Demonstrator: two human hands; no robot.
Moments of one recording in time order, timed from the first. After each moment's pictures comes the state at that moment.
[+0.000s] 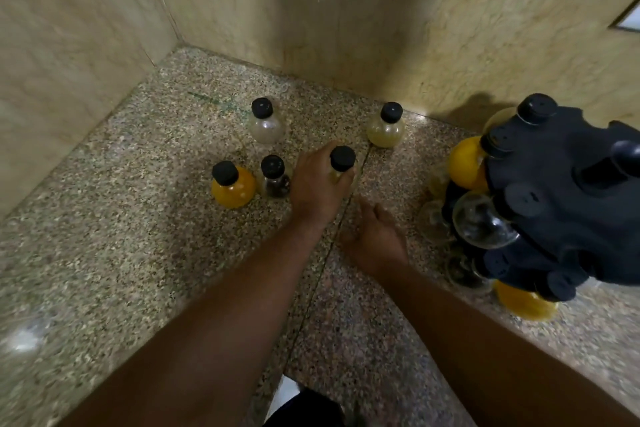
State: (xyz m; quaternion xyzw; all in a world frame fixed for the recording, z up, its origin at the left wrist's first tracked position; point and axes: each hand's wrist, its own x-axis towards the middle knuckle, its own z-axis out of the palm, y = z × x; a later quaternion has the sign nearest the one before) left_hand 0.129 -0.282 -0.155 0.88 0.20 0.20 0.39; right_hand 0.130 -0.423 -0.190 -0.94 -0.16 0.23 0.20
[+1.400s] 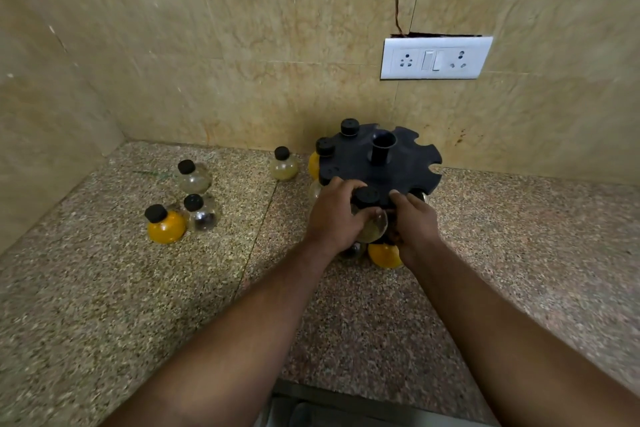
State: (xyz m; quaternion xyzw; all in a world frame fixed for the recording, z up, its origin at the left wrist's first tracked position) left_hand 0.089 -0.517 -0.065 0.90 0.00 0.17 0.39; right_hand 0.101 -0.656 -0.046 -0.62 0.17 0.06 0.76
